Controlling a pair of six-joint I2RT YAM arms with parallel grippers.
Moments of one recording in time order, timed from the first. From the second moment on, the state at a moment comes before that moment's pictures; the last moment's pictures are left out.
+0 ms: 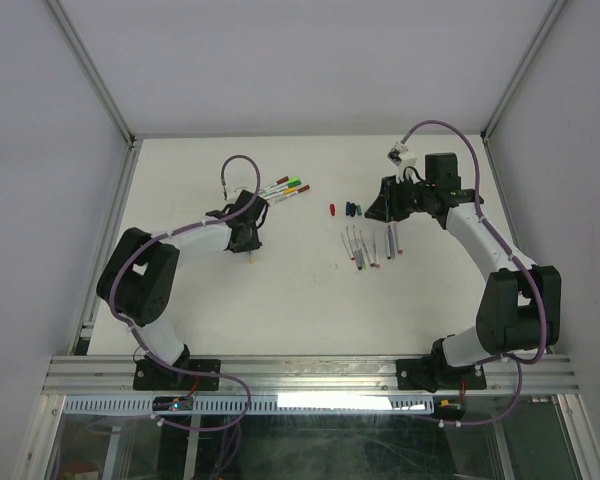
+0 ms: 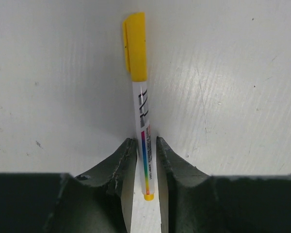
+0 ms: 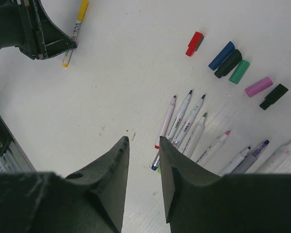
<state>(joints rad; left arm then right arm) -0.50 1.72 0.98 -0.33 -0.31 -0.62 0.13 1.47 1.09 -0.42 -0.71 -0.05</state>
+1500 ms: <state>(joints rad) -0.81 1.43 0.39 0.58 -0.14 -0.93 0.35 1.52 0.70 0.30 -0.95 0.33</state>
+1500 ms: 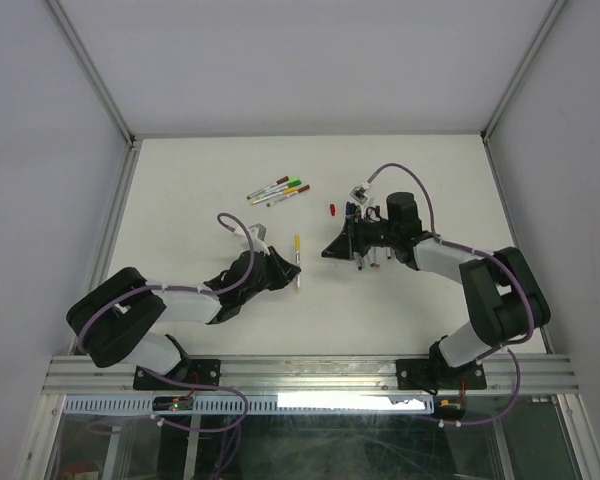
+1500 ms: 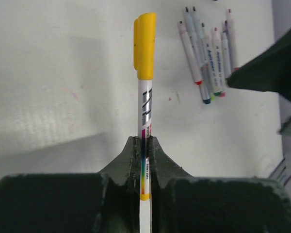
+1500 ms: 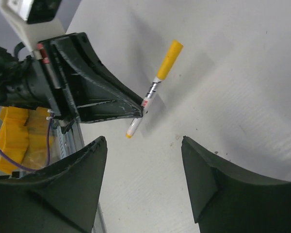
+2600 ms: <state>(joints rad) -0.92 1.69 0.37 1.10 -0.15 -1.10 0.48 1.69 0.73 0.36 -0.82 0.58</state>
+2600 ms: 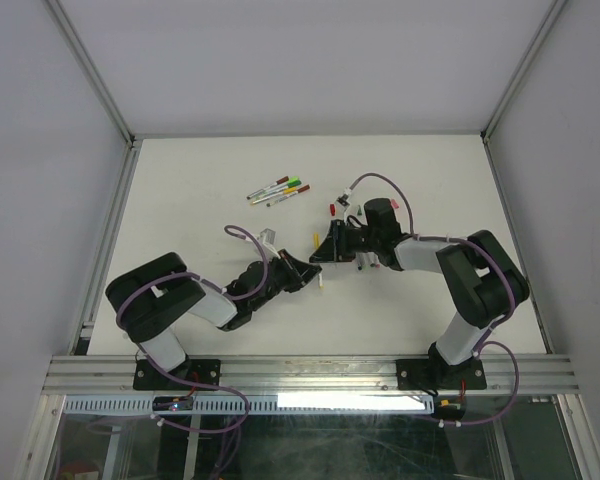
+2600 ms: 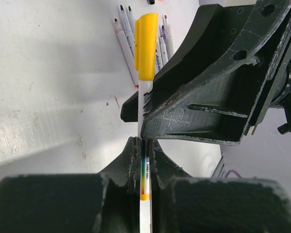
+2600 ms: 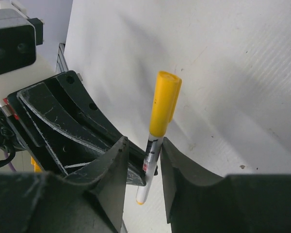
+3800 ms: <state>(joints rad) -0.92 1.63 0.31 1.13 -0.17 -1.07 0.48 1.69 0.79 0.29 -0.92 0.58</state>
